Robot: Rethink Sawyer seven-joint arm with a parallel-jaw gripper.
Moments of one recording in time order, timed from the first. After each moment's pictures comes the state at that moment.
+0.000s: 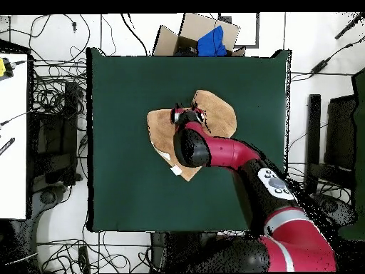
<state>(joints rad) -0.52 -0.49 0.35 1.72 -0.26 -0.16 1.57</state>
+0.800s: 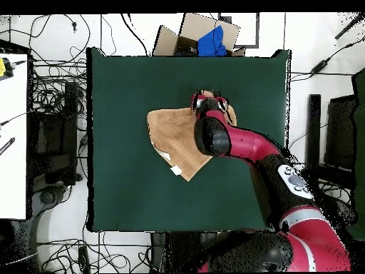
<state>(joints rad) -0.60 -0.44 0.34 1.58 -0.25 -0.14 1.57</state>
